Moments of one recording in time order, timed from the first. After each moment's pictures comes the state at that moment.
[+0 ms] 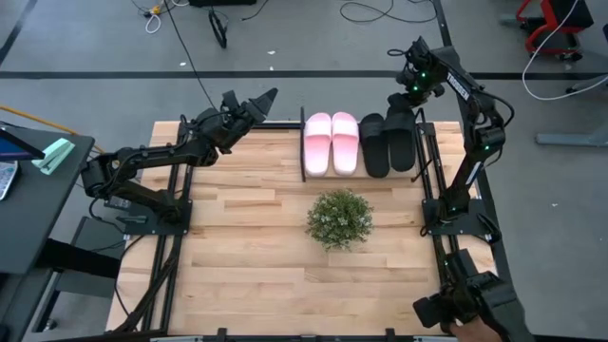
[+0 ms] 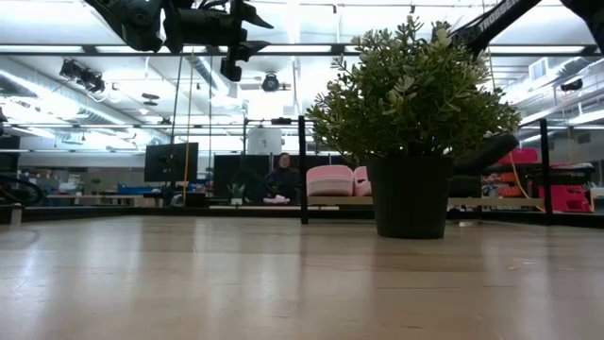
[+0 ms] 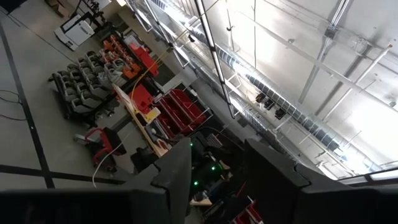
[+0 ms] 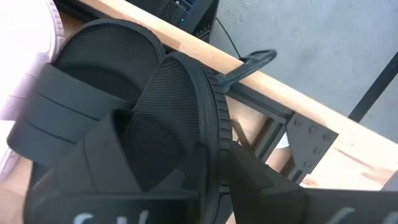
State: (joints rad) left arm 0.48 1.35 0.82 0.89 -0.26 -0.85; right arm -1.28 1.84 1.69 -1.32 -0.08 -0.13
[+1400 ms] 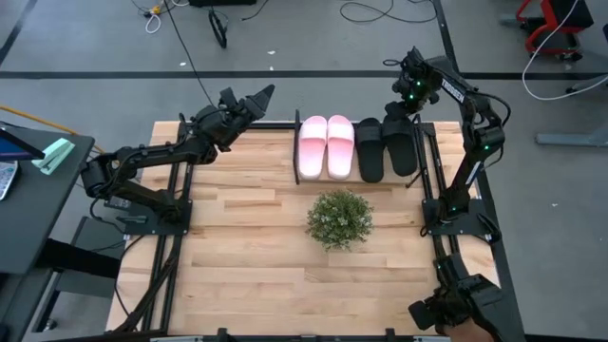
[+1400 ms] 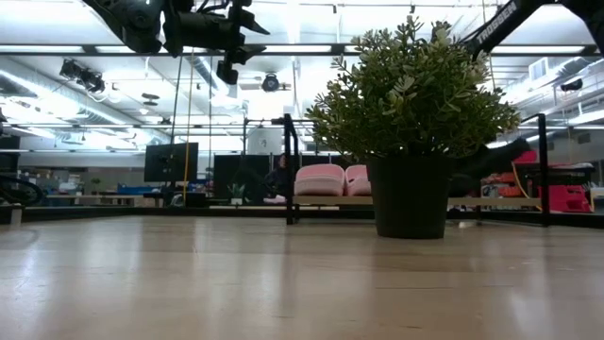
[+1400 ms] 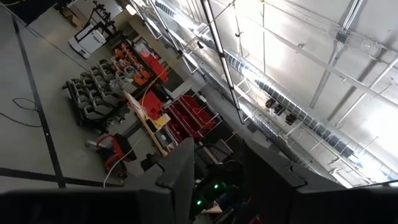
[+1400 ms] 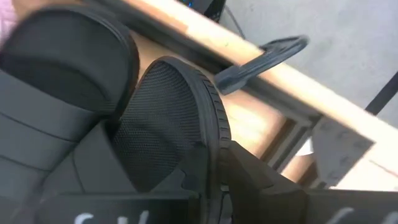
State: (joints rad) left arm 0.51 1.35 0.82 0.88 -0.28 -0.84; right arm -1.27 1.84 1.56 -1.20 -0.09 -0.15
